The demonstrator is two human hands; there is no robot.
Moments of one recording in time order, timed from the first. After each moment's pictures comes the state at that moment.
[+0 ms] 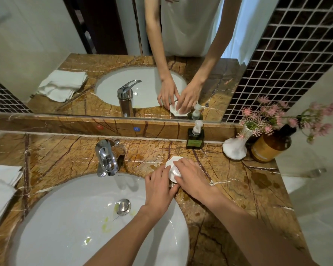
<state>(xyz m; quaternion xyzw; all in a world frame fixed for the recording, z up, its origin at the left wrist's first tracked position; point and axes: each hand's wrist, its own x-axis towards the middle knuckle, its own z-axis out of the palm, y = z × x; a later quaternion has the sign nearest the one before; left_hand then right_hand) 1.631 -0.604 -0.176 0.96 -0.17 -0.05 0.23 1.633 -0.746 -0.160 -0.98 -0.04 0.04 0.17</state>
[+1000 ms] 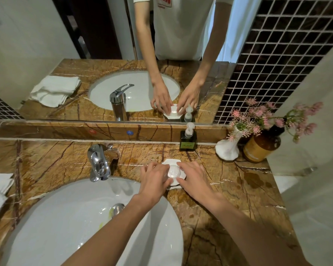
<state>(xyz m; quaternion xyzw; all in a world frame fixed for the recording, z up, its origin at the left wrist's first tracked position) 1.664 -0.613 -0.161 0.95 -0.25 -0.03 0.19 1.616 -0.769 -0.168 -0.96 0.05 -0.01 0.26</state>
